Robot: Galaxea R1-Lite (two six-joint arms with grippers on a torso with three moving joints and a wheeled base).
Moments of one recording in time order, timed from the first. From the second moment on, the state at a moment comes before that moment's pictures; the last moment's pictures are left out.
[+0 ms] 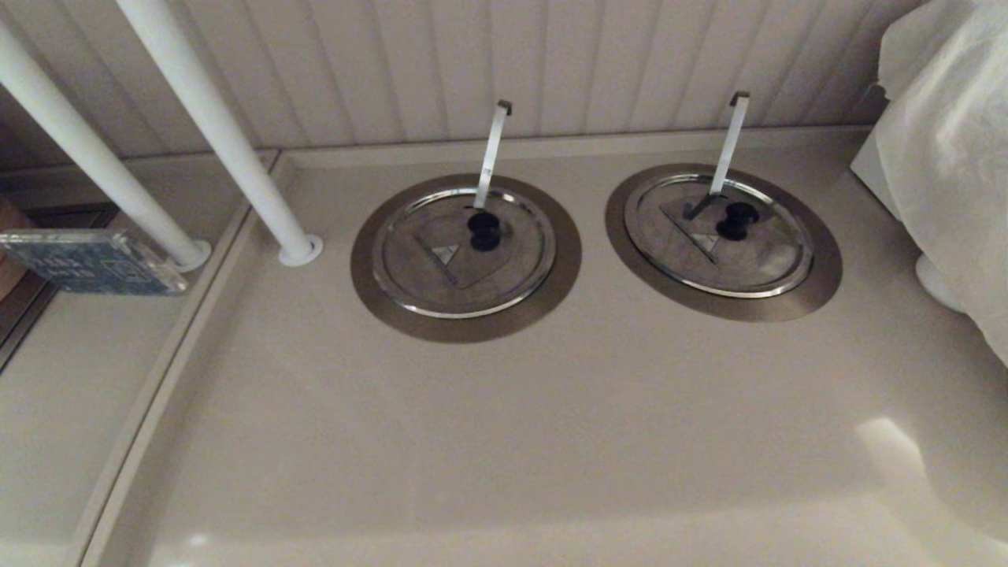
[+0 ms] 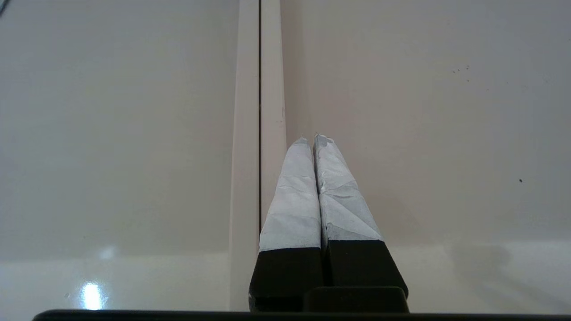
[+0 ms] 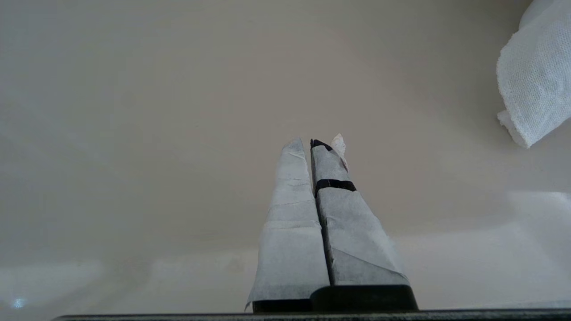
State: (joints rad) left arm 0.00 0.00 0.00 0.00 0.00 0.00; right arm 0.00 0.00 0.00 0.00 0.00 0.00
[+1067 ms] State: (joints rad) left arm 0.00 0.00 0.00 0.00 0.00 0.00; right arm -0.01 0.15 -0.42 0.15 0.02 0.06
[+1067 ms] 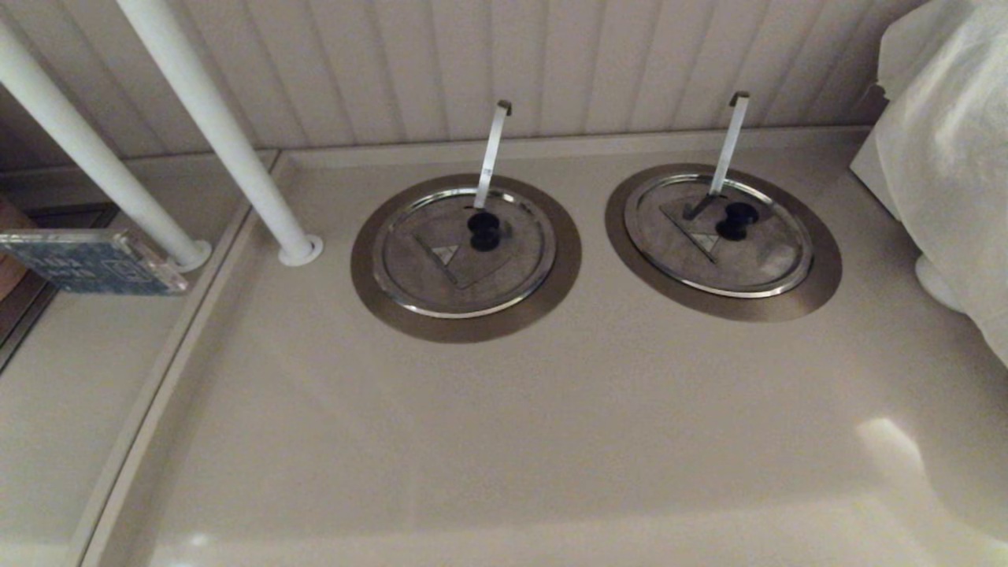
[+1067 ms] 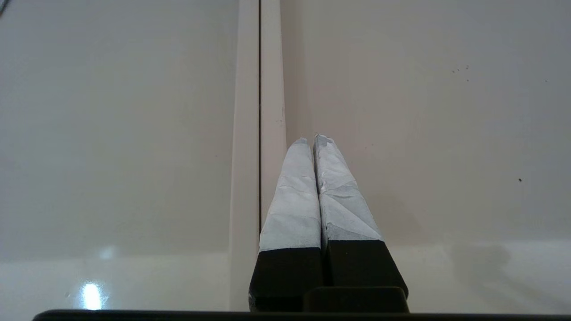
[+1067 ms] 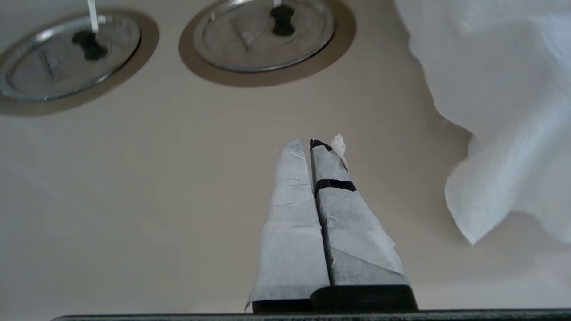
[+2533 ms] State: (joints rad) left arm 0.00 0.00 0.00 0.00 0.00 0.00; right arm 0.12 1.64 -1.45 -0.04 -0.28 -0.04
